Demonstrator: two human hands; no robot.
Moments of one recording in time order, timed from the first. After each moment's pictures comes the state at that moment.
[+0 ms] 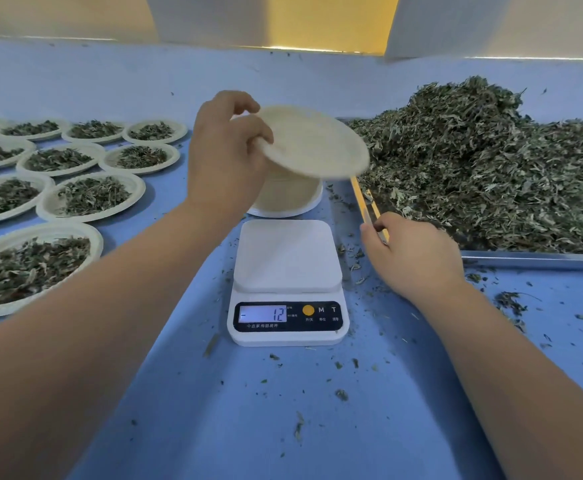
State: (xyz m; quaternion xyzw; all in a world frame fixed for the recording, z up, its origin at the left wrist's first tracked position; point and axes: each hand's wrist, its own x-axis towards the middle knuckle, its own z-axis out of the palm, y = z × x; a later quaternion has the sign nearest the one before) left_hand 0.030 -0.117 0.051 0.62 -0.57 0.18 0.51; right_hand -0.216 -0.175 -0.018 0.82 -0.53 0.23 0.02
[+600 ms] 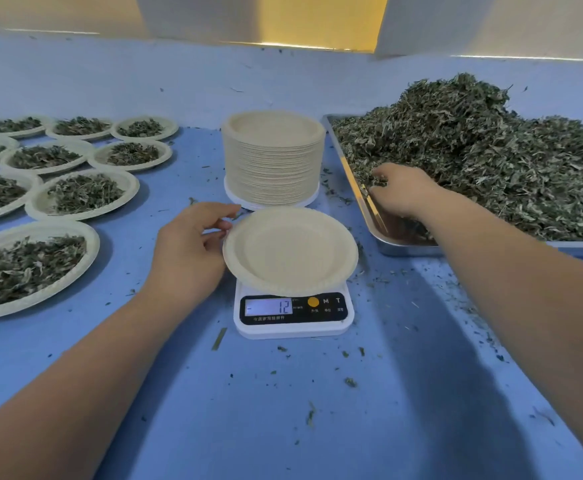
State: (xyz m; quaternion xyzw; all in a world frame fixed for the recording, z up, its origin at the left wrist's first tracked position) left_hand 0.048 -0.039 -0.032 0.65 -0.52 -0.10 0.55; right_hand -0.199 -0.296 0.012 0.83 -0.55 0.11 -0.08
